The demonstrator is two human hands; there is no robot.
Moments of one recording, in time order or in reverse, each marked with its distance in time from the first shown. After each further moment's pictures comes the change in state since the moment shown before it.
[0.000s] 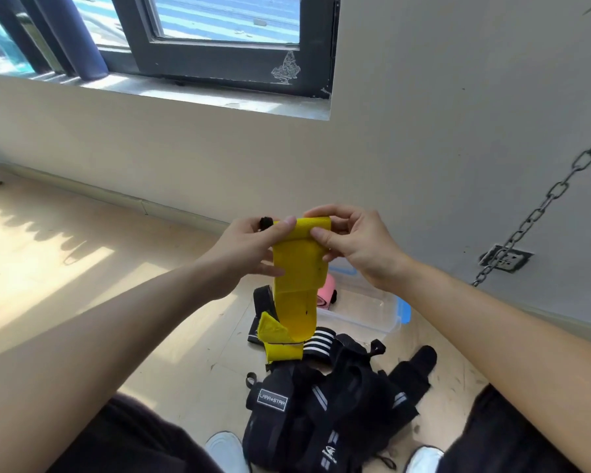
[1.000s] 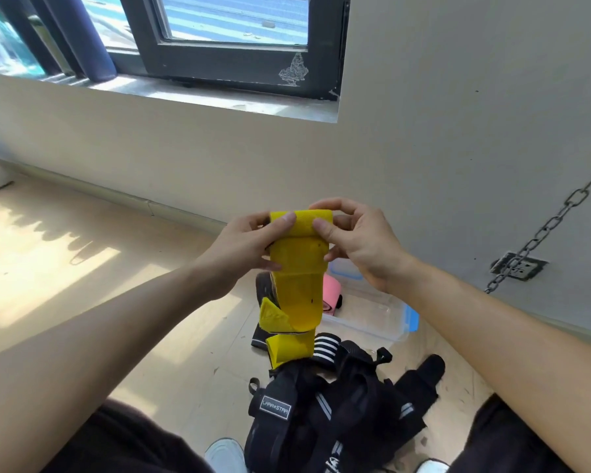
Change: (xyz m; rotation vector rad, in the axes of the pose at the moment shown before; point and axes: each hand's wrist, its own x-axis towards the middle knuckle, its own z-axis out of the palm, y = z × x) left_hand 0.009 -0.002 -0.010 -0.045 0.001 0.096; right_hand 0.013 -0.004 0.006 0.084 0.026 0.017
